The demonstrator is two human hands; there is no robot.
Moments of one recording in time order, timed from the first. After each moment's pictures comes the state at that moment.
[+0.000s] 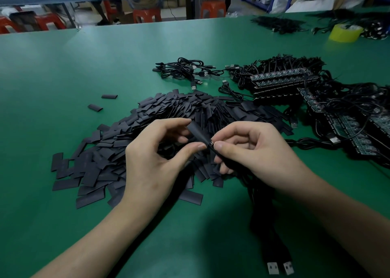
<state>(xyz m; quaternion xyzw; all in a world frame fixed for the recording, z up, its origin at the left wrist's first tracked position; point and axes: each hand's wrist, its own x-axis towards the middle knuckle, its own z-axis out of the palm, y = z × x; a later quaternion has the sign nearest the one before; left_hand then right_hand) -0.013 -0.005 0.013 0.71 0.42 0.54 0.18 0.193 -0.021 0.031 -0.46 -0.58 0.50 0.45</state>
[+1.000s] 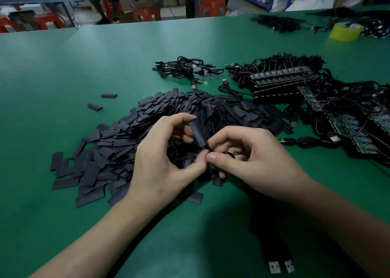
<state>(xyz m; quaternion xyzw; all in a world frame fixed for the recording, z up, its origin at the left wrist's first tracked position) -0.009 -0.006 0.014 0.75 0.40 0.49 0.17 0.188 -0.028 0.031 -0.48 -0.67 0.40 0.40</state>
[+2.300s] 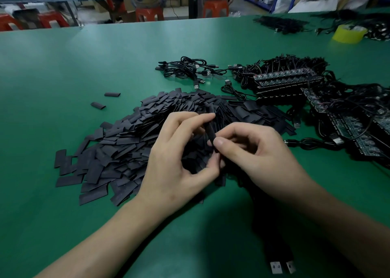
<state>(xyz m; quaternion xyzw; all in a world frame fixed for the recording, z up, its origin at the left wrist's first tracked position) 0.001 -0.012 0.017 0.79 0.35 0.49 0.14 0.180 -0.030 0.035 -0.47 -0.64 0.41 0.45</state>
